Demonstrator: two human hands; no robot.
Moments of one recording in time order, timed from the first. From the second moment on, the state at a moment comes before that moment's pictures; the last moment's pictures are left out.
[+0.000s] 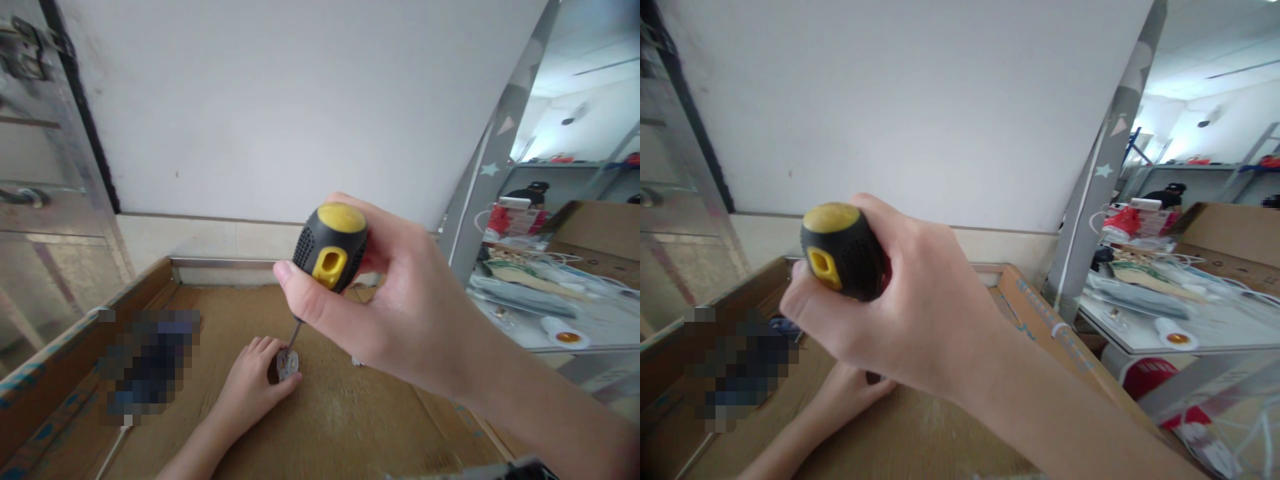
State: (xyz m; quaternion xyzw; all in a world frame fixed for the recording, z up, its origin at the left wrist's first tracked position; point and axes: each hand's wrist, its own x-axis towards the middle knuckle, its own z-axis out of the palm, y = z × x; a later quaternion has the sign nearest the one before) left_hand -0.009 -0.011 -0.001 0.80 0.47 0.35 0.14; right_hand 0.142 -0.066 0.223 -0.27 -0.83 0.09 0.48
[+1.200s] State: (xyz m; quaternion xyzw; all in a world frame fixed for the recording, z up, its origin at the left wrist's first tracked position) left_hand -0.017 -0.007 0.003 0.79 0.48 0.39 0.05; right_hand 0.147 -0.068 0.229 -0.31 -0.81 0.04 0.49
